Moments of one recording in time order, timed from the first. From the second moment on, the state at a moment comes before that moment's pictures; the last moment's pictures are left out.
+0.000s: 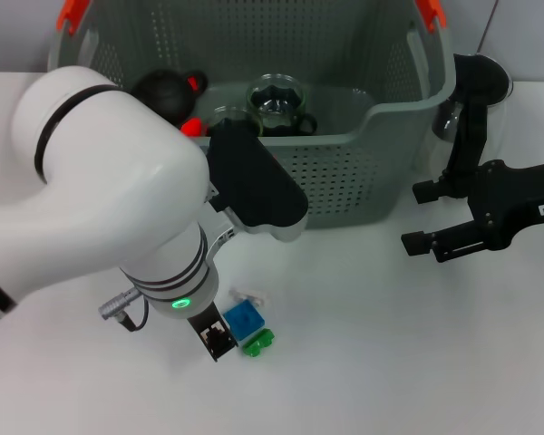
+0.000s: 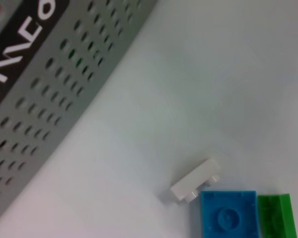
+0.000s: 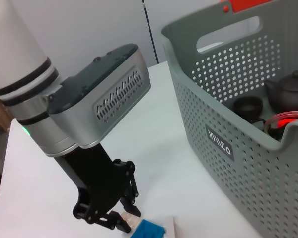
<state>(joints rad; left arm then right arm) -0.59 -2.18 1.90 1.34 2.84 1.47 -2.90 0.70 1.99 -0.74 -0.75 -2.21 -1.68 1.61</state>
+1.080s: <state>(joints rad) -0.64 -2.17 1.11 1.78 2.32 1.59 -2.55 0.70 1.99 -0.75 -0.75 -2.22 -1.69 1.59</state>
